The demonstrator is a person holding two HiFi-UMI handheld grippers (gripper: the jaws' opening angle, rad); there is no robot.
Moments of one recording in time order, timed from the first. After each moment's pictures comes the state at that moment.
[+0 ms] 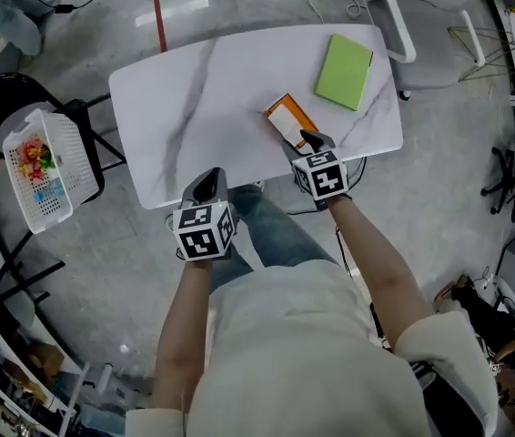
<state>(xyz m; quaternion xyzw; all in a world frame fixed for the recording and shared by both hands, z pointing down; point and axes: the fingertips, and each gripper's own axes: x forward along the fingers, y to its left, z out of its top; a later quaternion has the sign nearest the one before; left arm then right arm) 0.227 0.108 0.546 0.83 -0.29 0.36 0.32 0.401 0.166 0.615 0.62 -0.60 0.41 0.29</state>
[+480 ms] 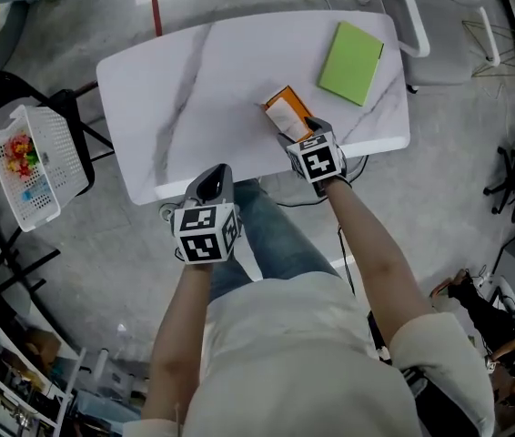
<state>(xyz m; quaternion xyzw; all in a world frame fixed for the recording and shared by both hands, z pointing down) 0.261 0.118 0.569 0.83 -0.27 0.37 0.33 0.426 0.162 0.694 0.58 -0.60 0.44 0.35</state>
